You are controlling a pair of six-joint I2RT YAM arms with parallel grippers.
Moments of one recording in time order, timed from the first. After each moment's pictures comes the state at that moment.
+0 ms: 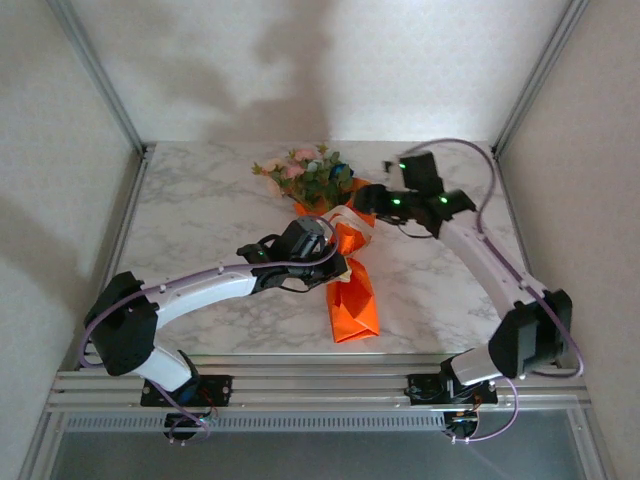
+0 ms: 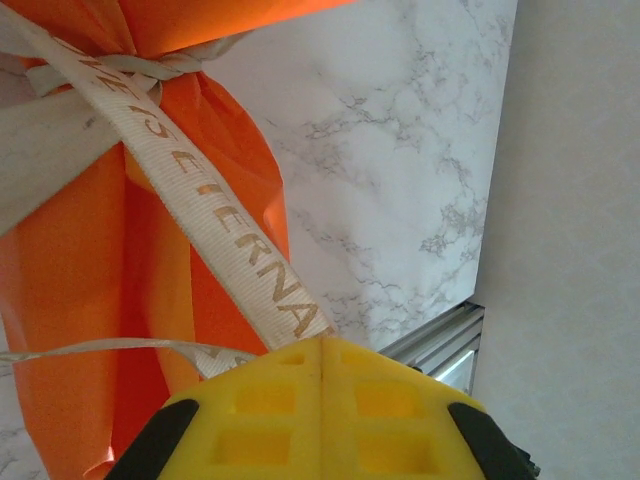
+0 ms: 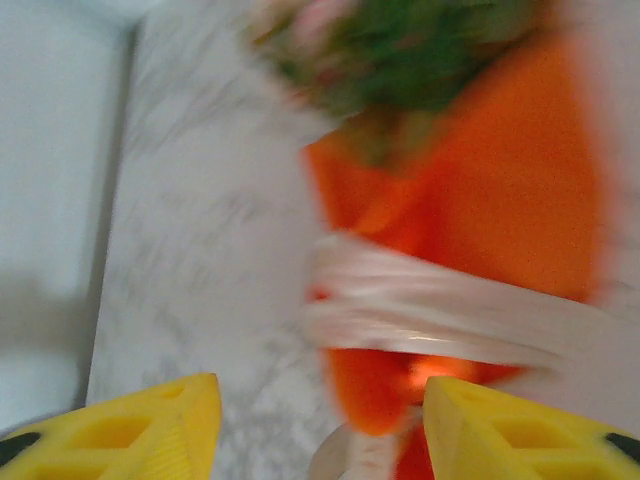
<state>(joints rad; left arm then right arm) -0.85 1.52 1.04 -0.23 0.23 -1.16 0.39 1.43 1.27 -0.60 -0.34 0.63</state>
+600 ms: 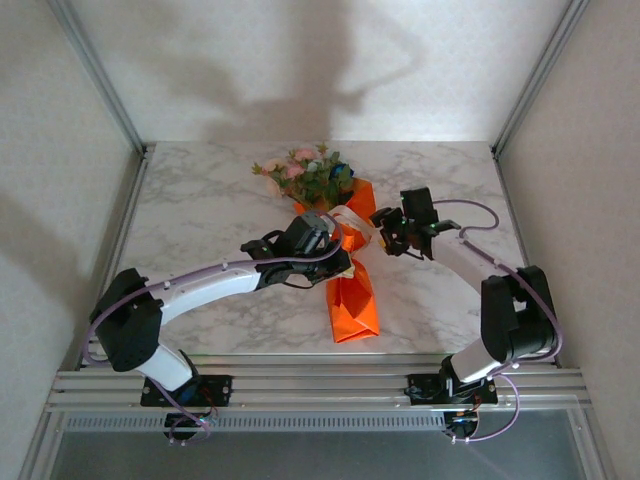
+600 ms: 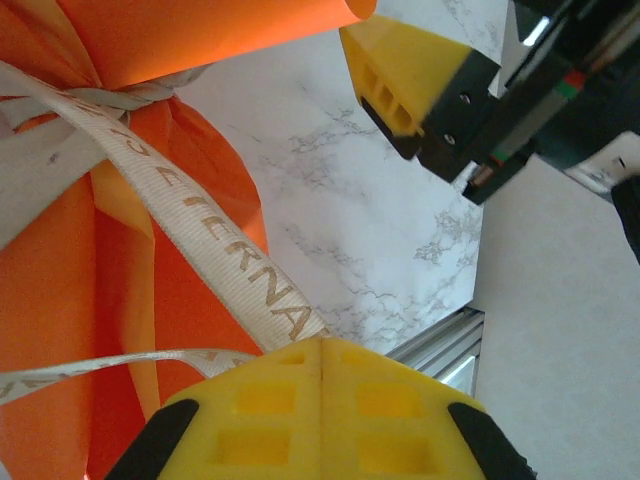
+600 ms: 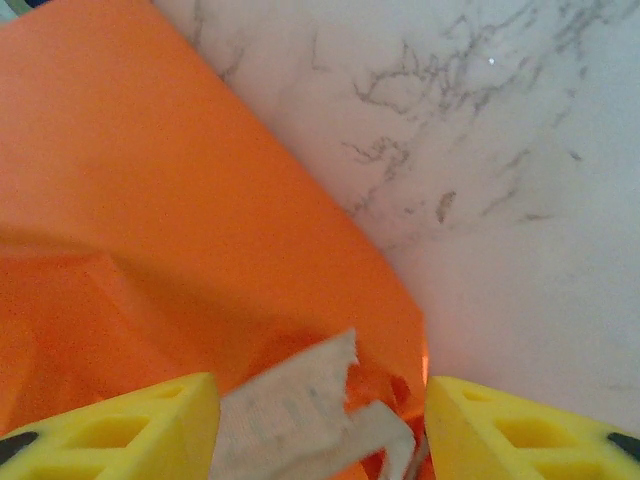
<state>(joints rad) -0.85 1.55 1.09 -0.24 0.22 -1.14 0.33 1.54 0.95 -0.25 -0.27 1.30</state>
